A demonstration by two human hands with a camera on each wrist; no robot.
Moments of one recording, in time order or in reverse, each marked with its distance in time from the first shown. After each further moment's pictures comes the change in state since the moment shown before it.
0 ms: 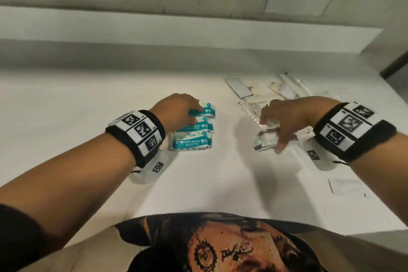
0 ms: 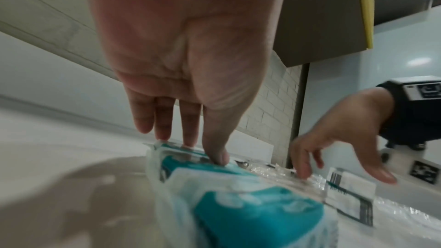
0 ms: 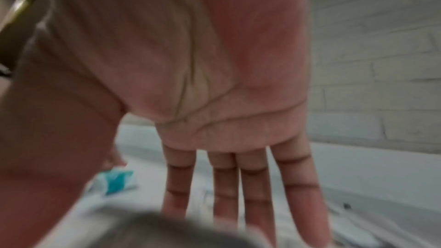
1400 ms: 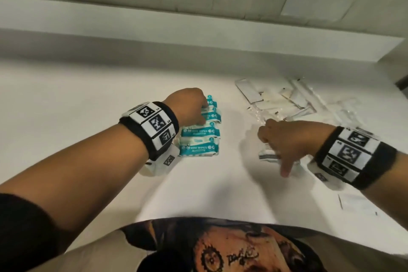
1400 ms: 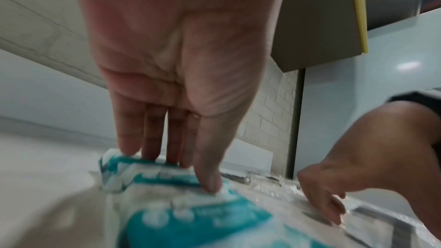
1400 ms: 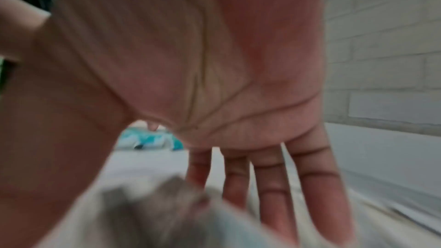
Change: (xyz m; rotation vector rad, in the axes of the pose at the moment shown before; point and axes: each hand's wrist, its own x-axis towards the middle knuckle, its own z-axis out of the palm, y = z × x) left_hand 0.020 0.000 -0.010 0.121 -0.022 -0.048; right_hand 0.012 -0.026 0.025 -0.296 0.012 -0.126
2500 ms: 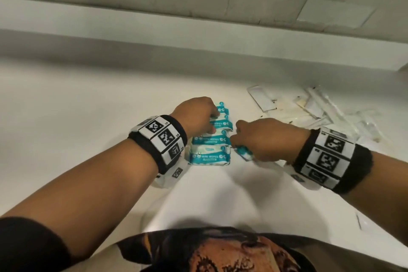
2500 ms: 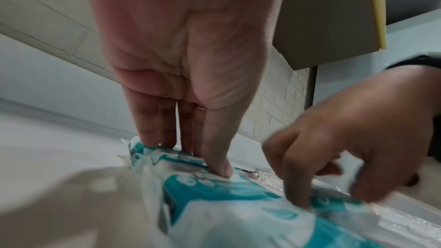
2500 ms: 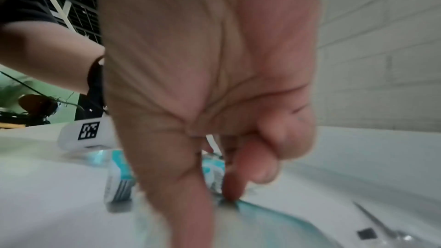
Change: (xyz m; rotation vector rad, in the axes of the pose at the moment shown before) left_hand 0.001 -0.009 0.009 -0.077 0.023 0.004; right_hand 0.016 -0.057 -0.043 -0.166 0.280 -0.260
